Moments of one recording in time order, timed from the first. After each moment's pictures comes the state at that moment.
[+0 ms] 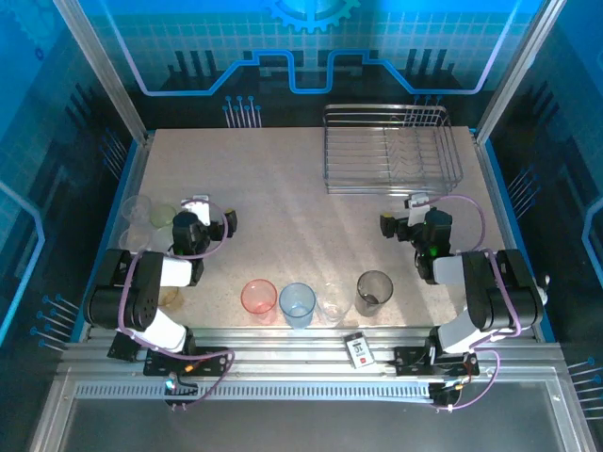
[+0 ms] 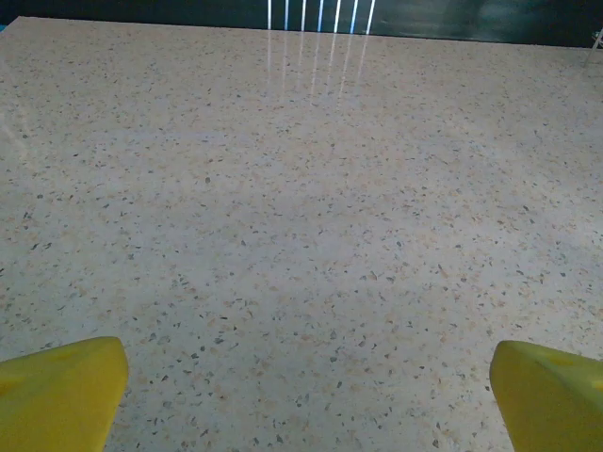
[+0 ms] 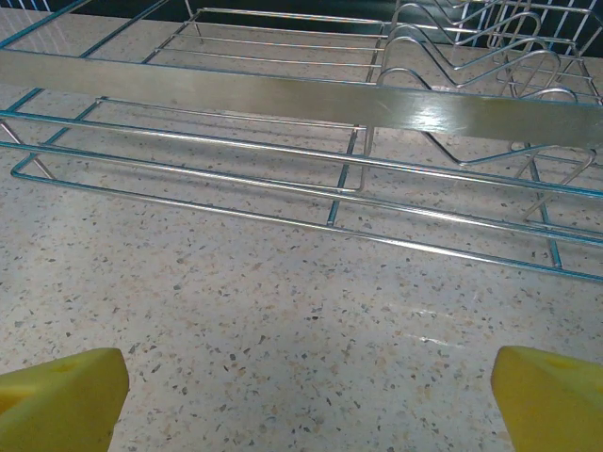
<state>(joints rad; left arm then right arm) 0.00 1.55 0.37 0.81 0.01 -0.09 0.03 1.54 0.39 0.76 -0.13 -0.07</state>
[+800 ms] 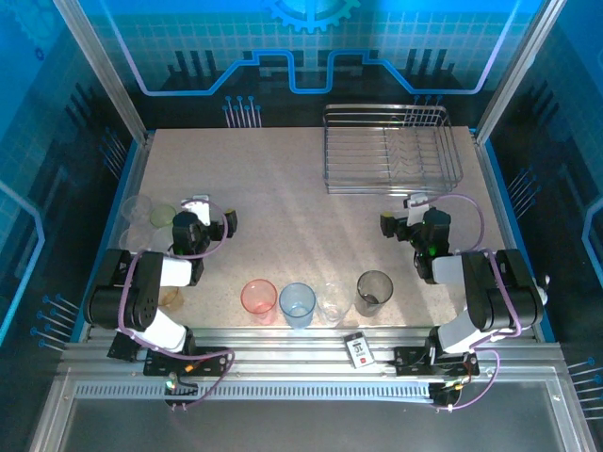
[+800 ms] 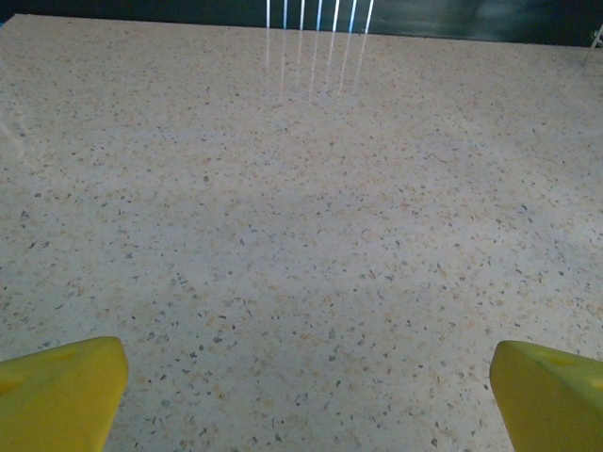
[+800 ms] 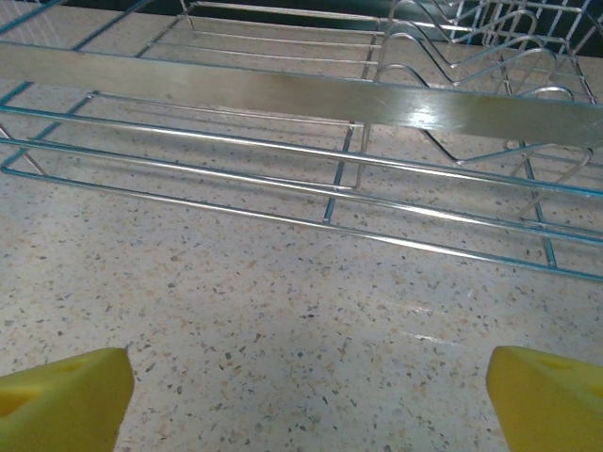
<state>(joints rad) 0.00 1.55 0.38 0.79 0.02 -0.09 0.05 1.53 0.40 0.74 -0.09 -0.08</state>
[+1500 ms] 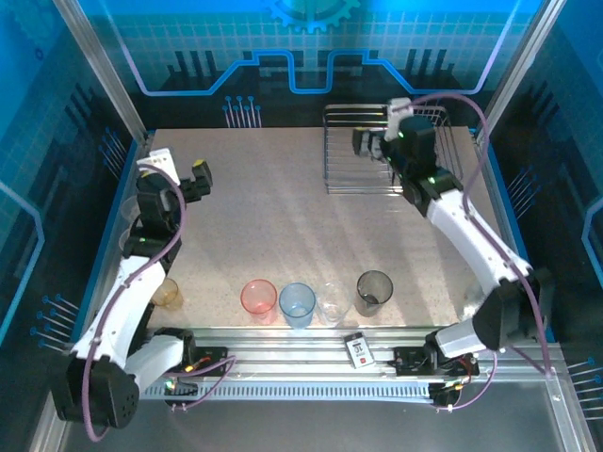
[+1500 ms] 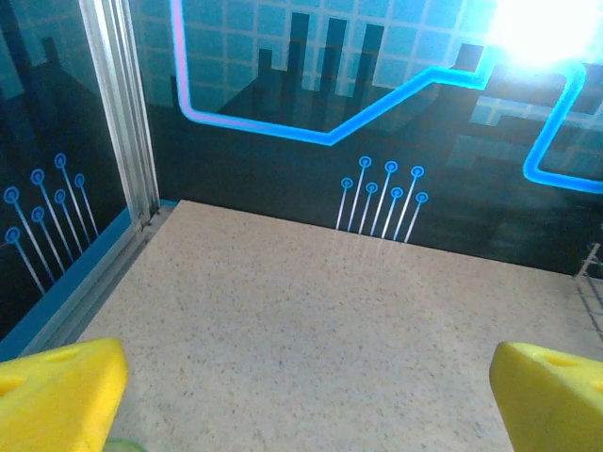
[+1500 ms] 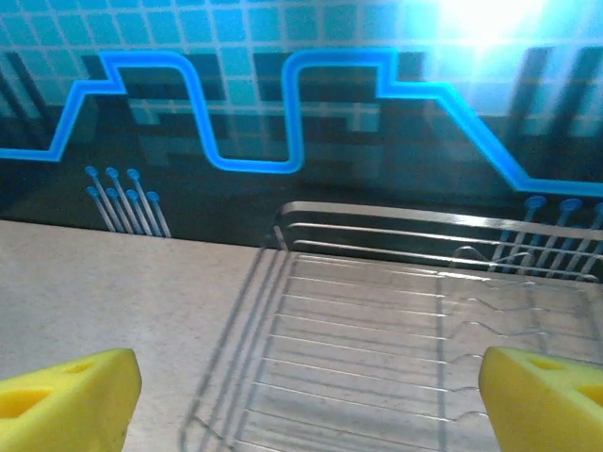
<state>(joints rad) -0.06 0.99 0.85 -0.09 -0.26 -0.20 0.35 1.49 1.40 -0.22 0.13 0.12</state>
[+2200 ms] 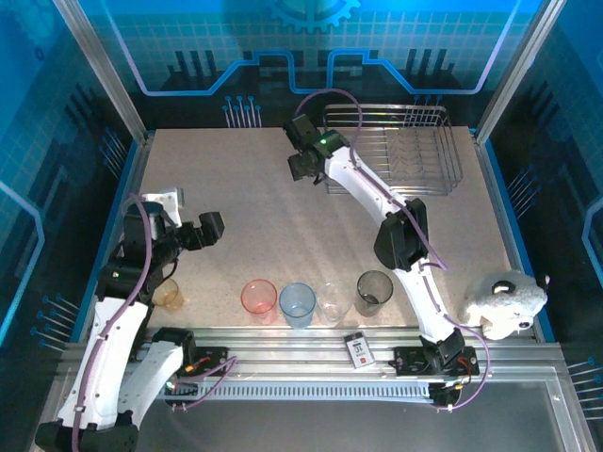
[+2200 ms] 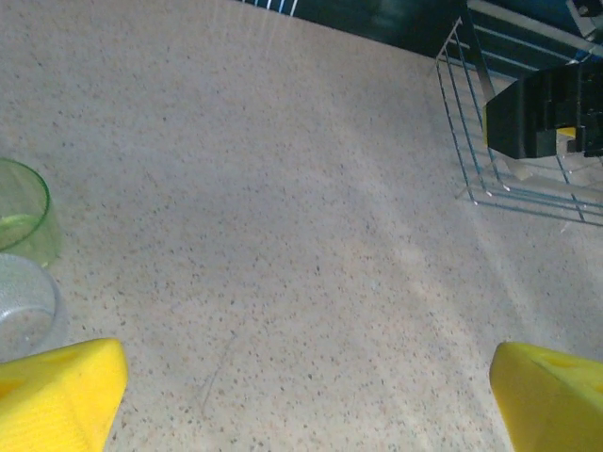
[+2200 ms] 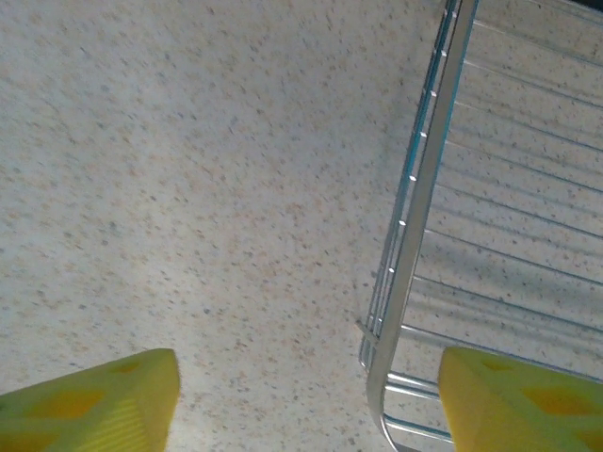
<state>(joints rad) -0.06 0.74 0.89 -0.74 0.12 -0.34 0.61 2.37 2.41 -1.08 0.34 0.26</state>
